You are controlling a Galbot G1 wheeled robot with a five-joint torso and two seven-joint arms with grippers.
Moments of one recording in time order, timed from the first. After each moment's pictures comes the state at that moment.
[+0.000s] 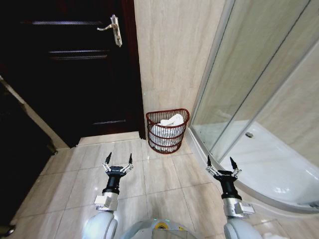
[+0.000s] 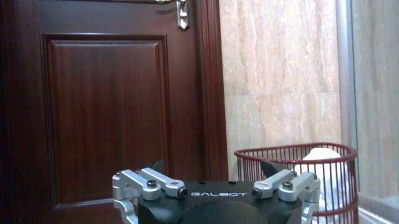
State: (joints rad) left arm 1.77 -1.45 -0.50 -2.21 0.00 -0.20 -0.10; right arm -1.77 1.46 0.65 2.17 0.04 0.25 0.08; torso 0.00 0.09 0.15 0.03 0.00
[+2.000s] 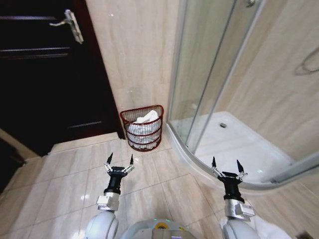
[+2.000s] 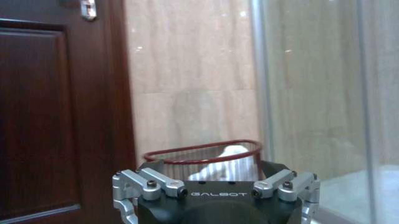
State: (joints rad) left arm 1.75 -1.44 -0.49 -2.19 0.03 -0.21 -0.11; right arm -1.78 1.50 0.66 2.18 0.01 0.24 0.17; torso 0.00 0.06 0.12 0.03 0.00
